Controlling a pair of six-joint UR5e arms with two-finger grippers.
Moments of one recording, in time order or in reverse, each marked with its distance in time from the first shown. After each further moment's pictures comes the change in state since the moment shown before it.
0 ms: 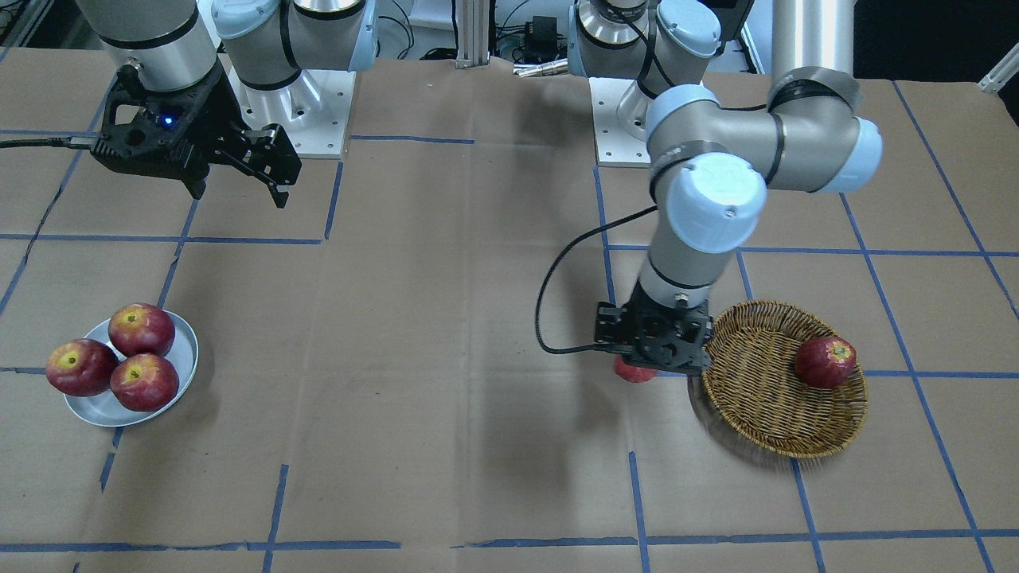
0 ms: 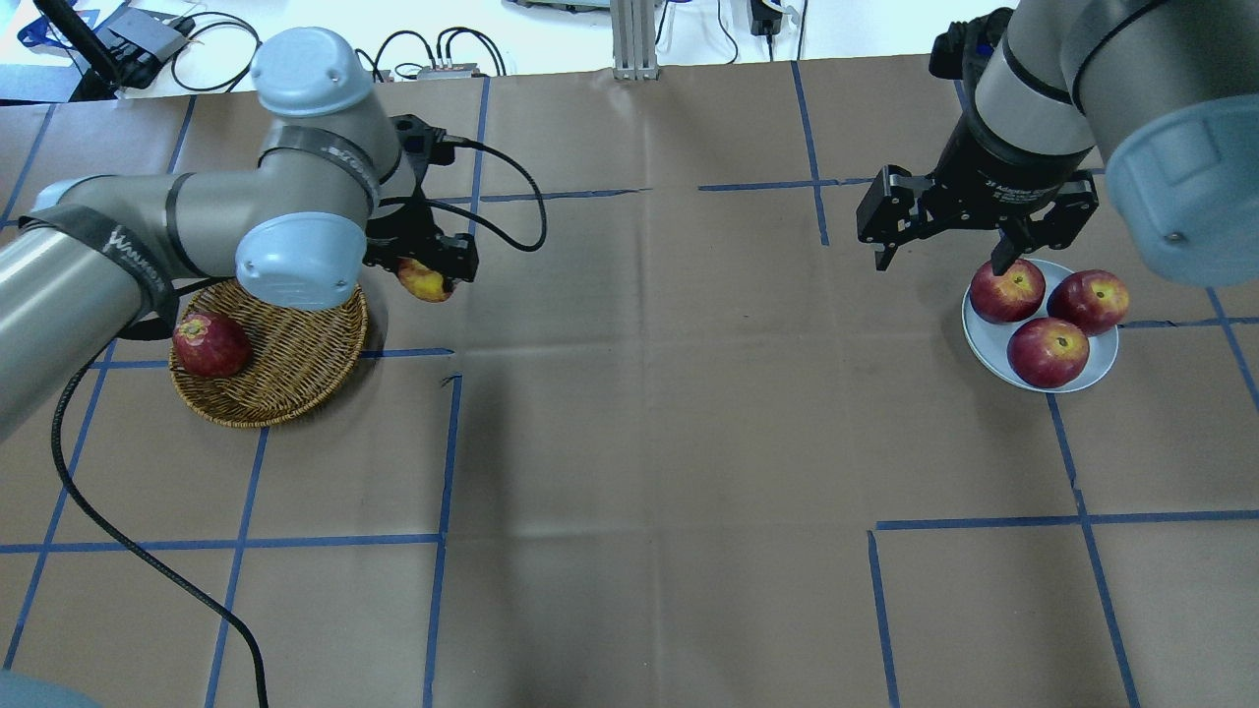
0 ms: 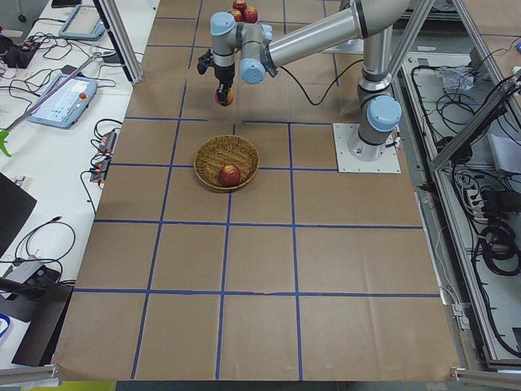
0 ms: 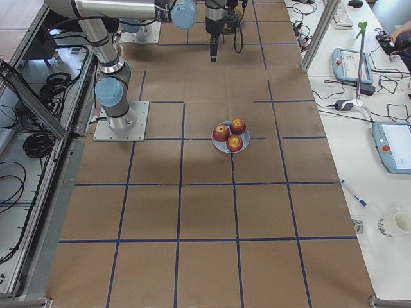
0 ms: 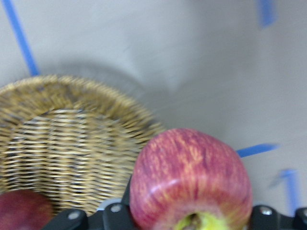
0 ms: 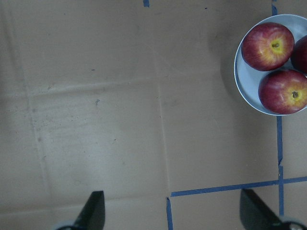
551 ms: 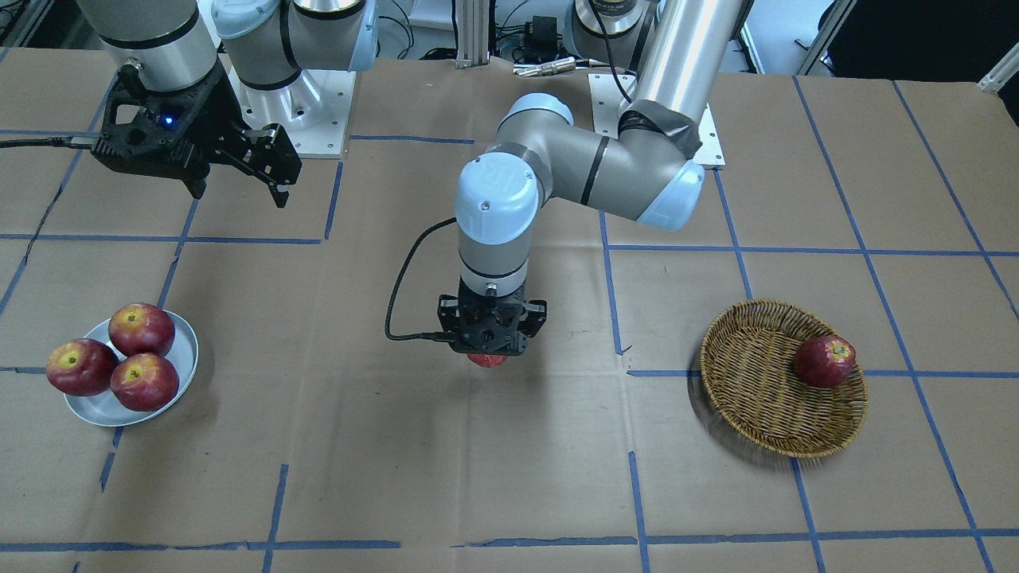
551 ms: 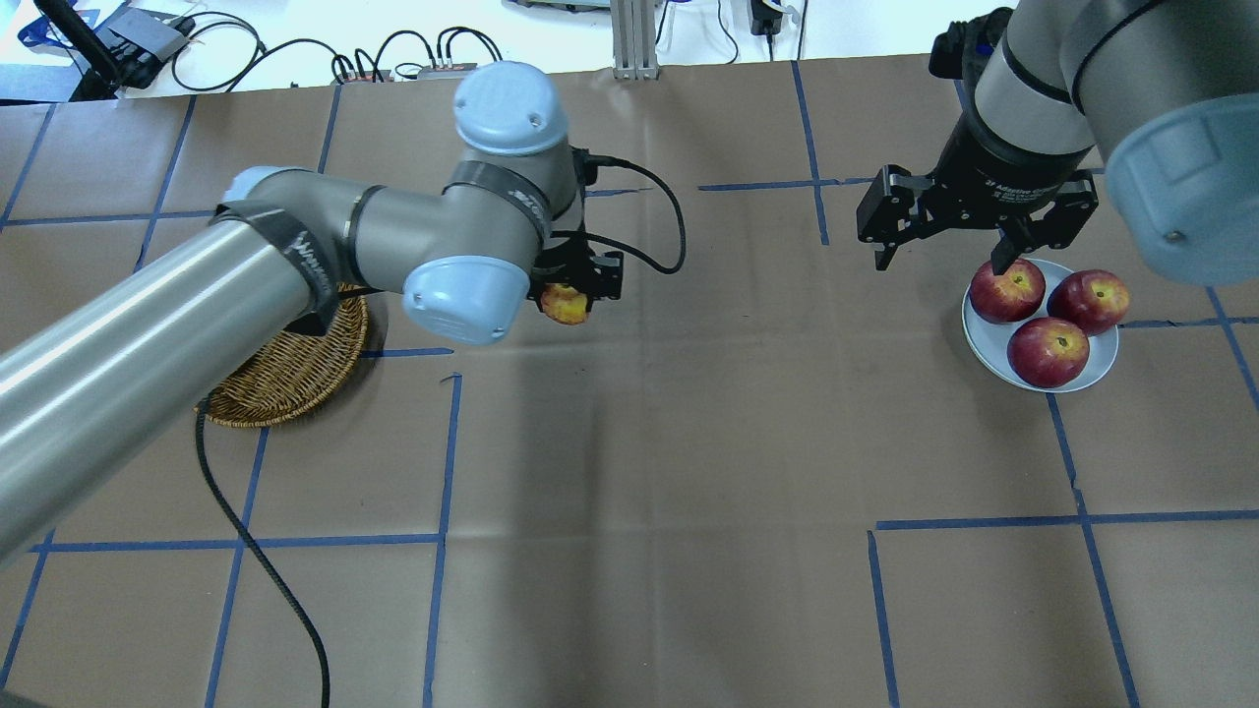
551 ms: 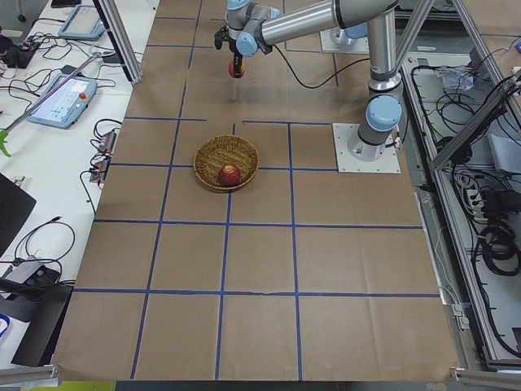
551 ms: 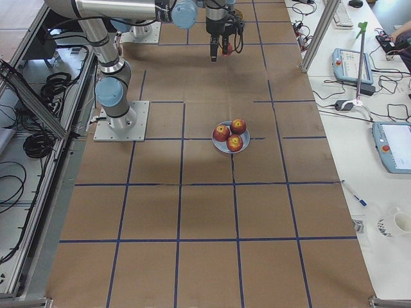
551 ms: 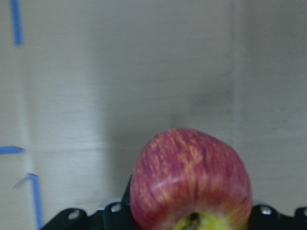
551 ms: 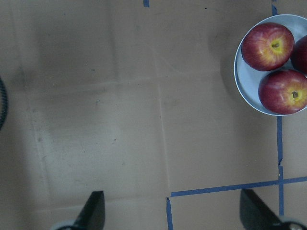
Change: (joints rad) left arm -0.285 -0.159 0.073 0.062 -0.008 -0.350; right arm 0.000 0.000 0.000 0.000 0.000 0.000
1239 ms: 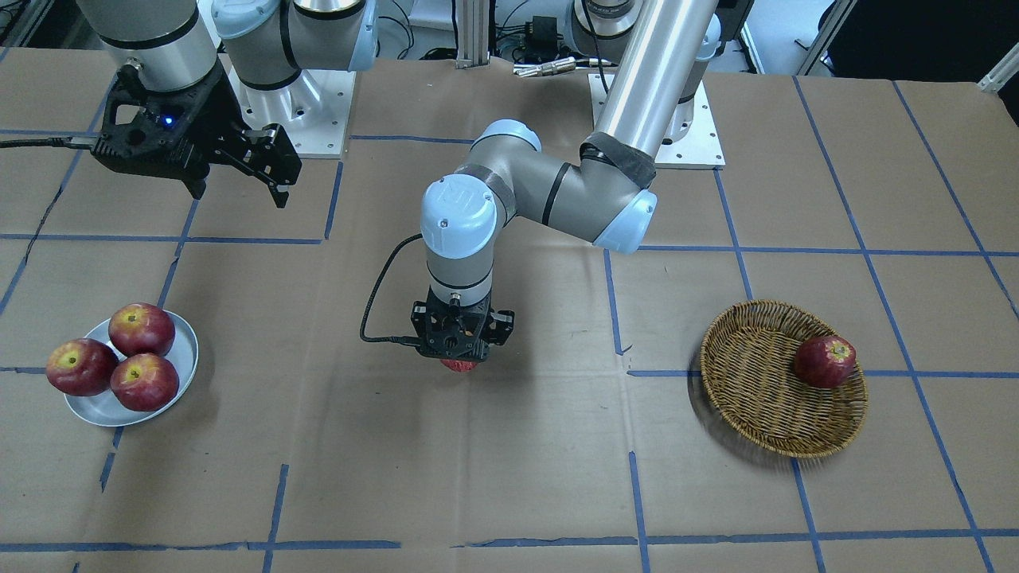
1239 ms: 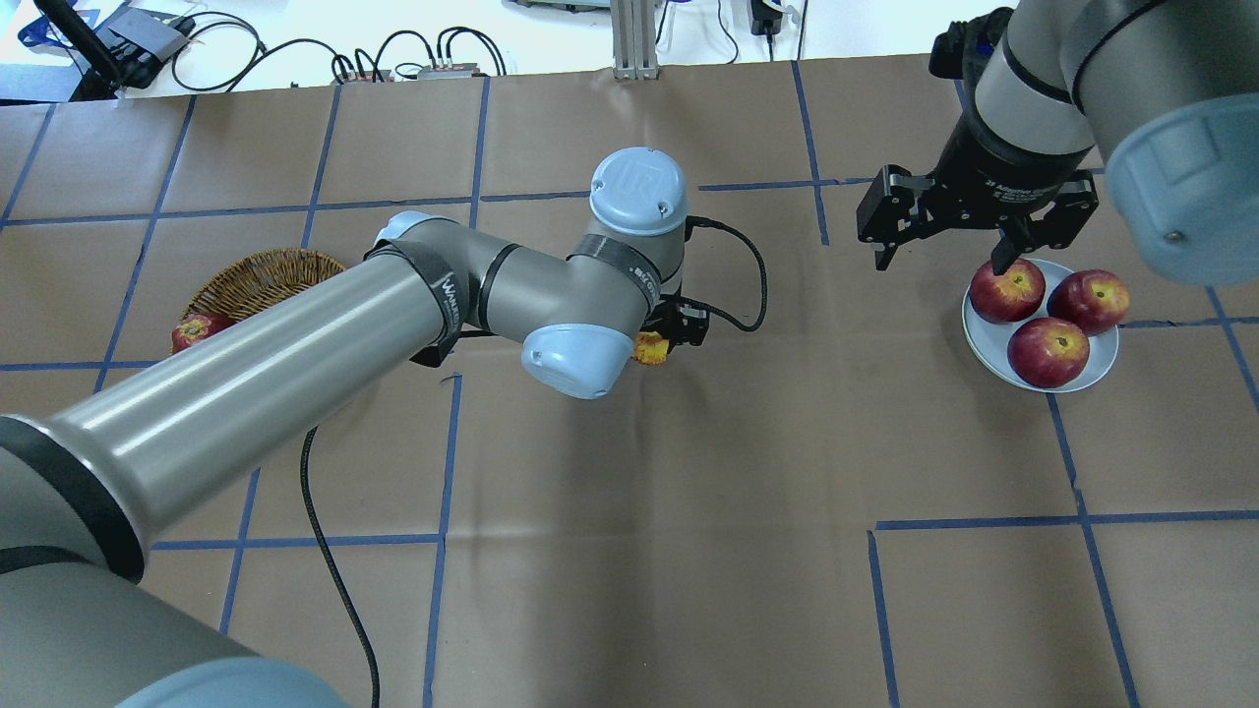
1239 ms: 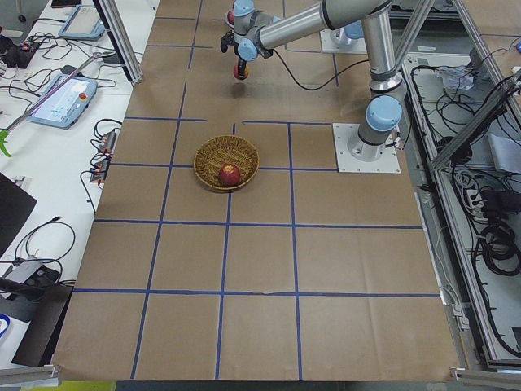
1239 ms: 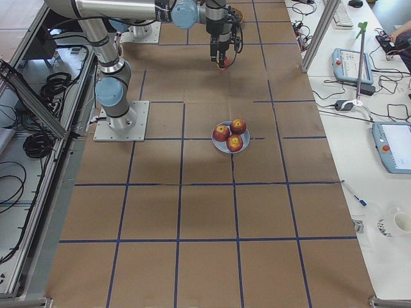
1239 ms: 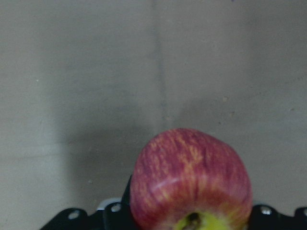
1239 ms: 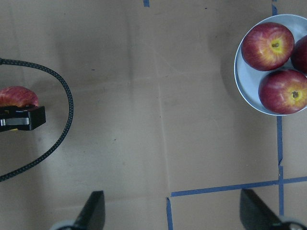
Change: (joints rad) left arm -0.043 -0.069 -0.012 0.083 -0.007 0.001; right arm 0.000 0.000 0.000 0.000 0.000 0.000
